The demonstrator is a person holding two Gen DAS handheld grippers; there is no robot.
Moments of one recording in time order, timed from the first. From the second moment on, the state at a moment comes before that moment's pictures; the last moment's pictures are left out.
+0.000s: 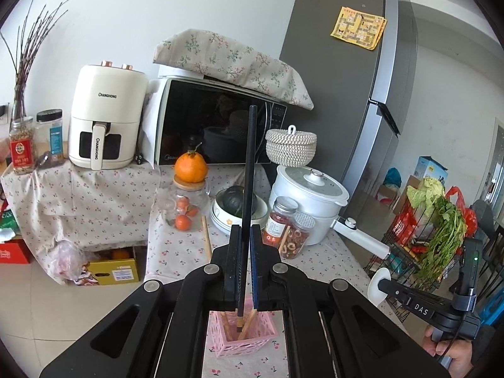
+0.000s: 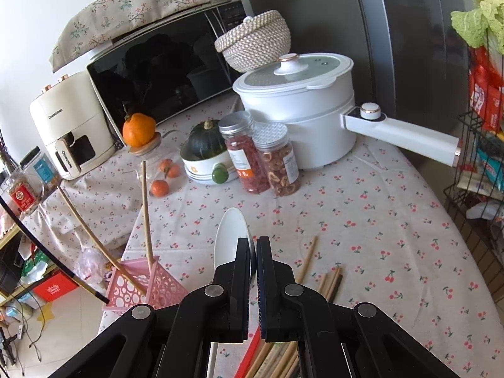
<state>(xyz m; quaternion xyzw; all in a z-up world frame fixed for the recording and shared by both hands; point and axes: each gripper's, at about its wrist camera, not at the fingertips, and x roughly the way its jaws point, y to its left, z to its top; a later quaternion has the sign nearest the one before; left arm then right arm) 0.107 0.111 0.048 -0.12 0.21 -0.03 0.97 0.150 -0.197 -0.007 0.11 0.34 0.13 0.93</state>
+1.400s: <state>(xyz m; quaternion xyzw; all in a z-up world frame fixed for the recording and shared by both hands) 0.118 0.155 -0.050 -0.13 0.46 0.00 0.88 0.161 -0.073 0.011 0.08 0.21 0.07 0.97</state>
